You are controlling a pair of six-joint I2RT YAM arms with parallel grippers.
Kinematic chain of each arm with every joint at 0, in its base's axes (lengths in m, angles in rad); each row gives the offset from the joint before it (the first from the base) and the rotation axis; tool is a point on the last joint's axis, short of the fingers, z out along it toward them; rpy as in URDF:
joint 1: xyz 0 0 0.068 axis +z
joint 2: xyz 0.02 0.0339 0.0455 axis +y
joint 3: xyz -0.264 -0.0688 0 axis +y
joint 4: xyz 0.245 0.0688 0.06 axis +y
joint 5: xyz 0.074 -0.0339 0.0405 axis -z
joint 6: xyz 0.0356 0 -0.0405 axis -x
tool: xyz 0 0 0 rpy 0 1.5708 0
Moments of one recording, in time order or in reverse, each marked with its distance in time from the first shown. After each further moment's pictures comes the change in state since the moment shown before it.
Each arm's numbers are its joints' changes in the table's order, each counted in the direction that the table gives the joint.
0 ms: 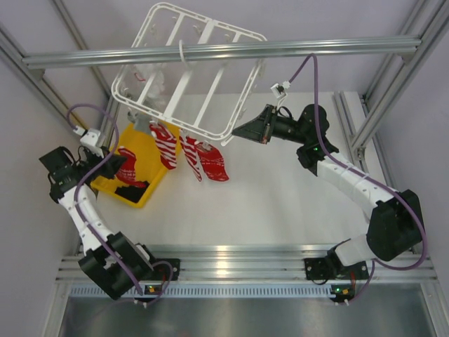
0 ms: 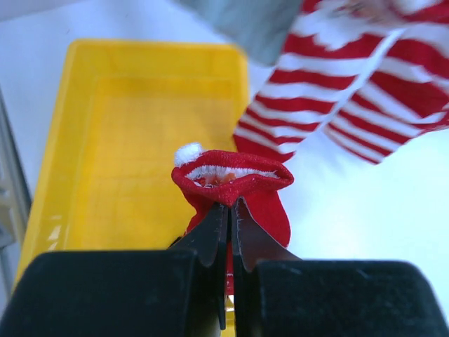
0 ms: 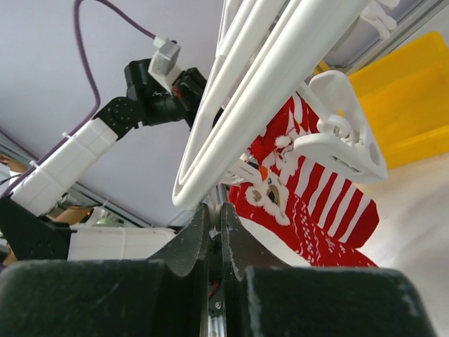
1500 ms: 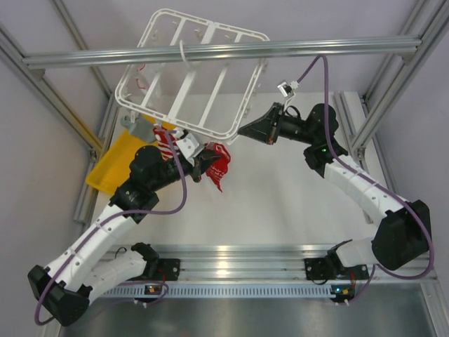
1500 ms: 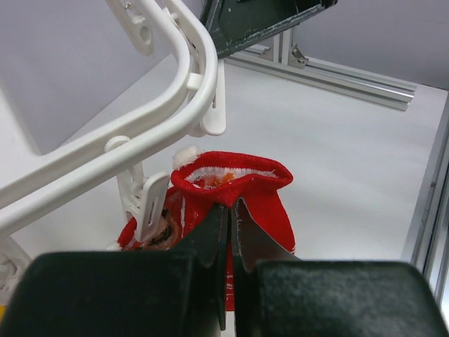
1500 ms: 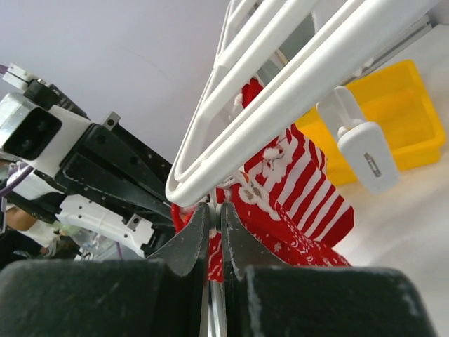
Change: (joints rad) left arm -1.302 -0.248 0.103 -0.534 -0.662 0.475; right arm -0.026 -0.074 0.002 0.058 -0.016 0.109
